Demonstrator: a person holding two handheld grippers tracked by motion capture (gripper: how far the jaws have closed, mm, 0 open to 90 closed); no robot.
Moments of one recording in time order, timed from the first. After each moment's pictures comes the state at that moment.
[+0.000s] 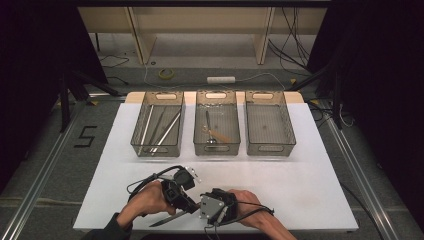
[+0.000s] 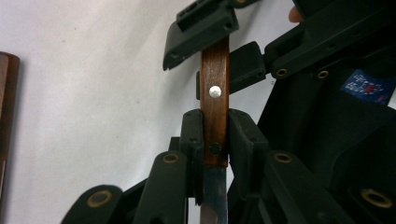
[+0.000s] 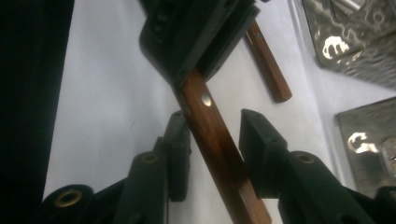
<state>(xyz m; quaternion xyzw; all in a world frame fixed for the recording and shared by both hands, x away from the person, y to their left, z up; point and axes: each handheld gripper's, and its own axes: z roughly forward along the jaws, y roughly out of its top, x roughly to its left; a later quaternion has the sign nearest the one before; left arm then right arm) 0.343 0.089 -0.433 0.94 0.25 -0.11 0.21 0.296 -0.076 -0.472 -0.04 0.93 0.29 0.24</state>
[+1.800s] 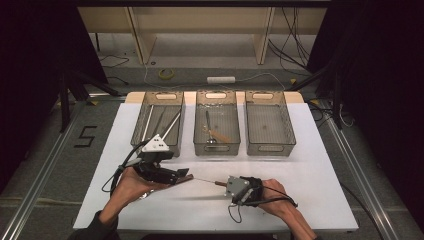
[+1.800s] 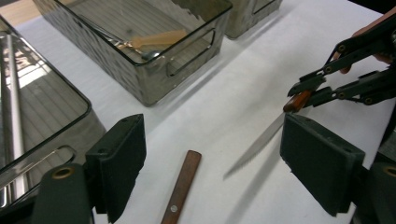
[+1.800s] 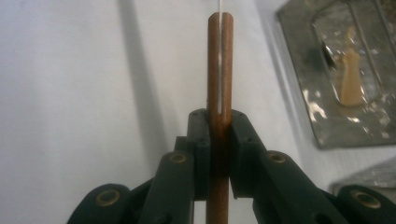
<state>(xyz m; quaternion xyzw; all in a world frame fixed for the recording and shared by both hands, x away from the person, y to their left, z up) 0.358 0.150 -0.387 0.84 0.34 0.11 0.41 0.332 -0.138 -0.456 0.05 0.94 0.23 0.25</state>
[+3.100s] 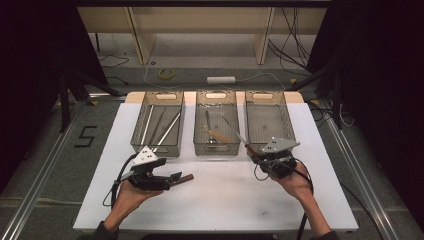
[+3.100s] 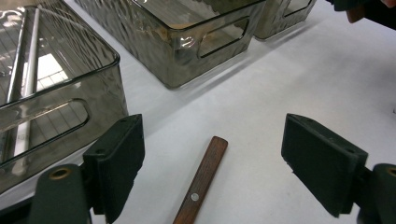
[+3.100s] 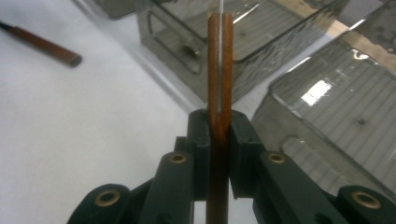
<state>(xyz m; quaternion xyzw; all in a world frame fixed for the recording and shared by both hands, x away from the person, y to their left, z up) 0.352 0.174 -0.438 0.79 0.38 0.13 0.46 0.384 -0.219 -0.416 0.30 0.86 0.37 0.20</state>
